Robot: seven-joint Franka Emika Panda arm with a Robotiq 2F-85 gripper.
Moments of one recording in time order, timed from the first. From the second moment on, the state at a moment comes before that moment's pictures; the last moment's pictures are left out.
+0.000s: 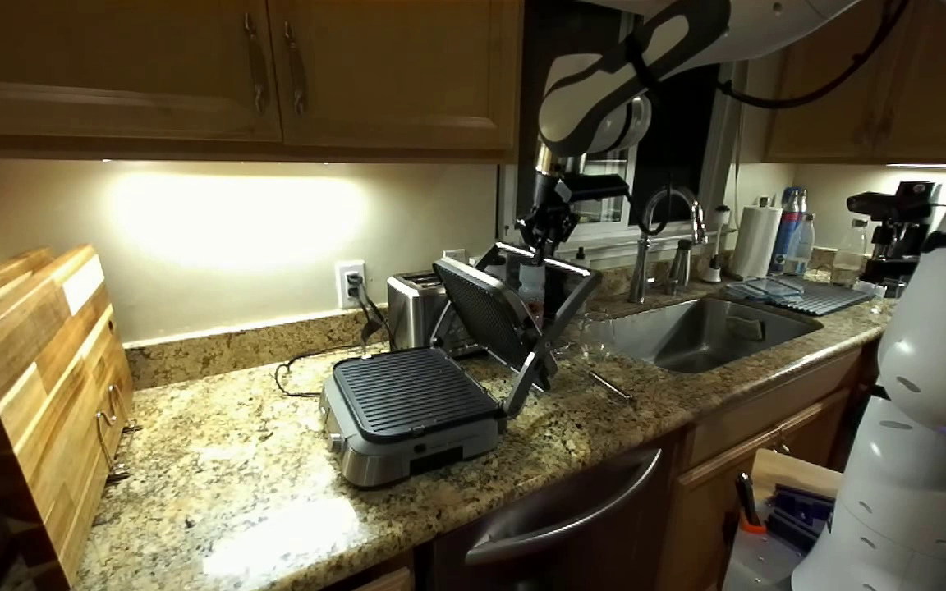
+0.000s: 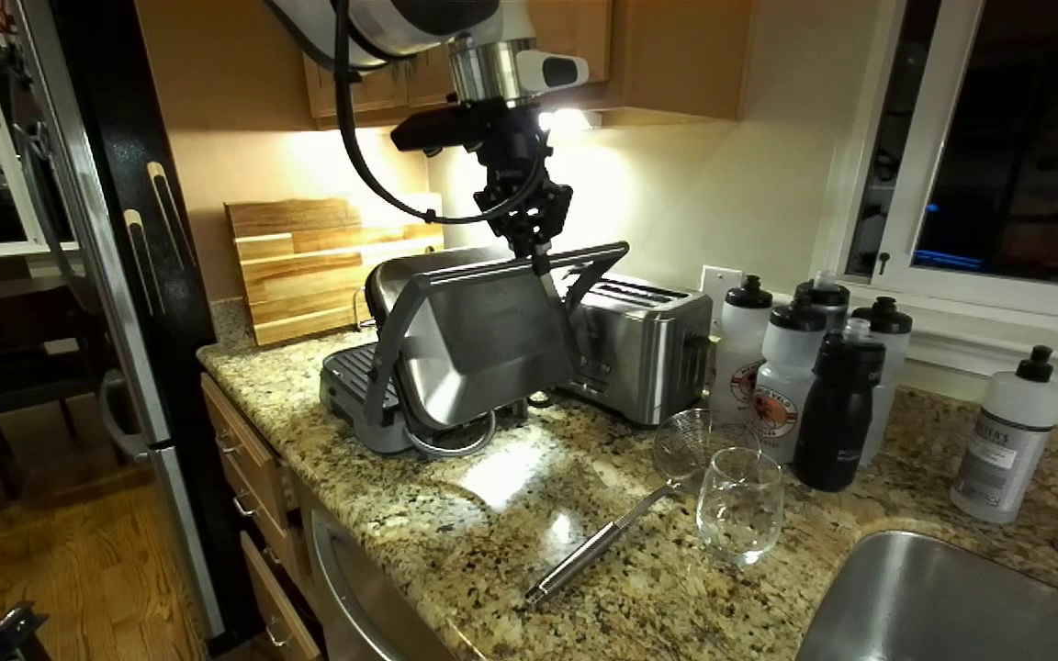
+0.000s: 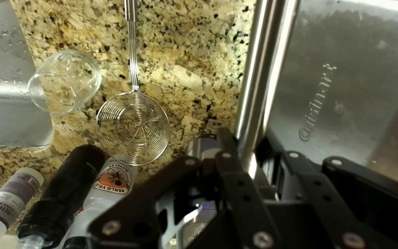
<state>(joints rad) -0.22 -0.10 -0.12 -2.15 -0.10 2.29 0.09</state>
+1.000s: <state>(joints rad) -0.04 -0.07 0.01 -2.04 -0.01 2.34 0.25</state>
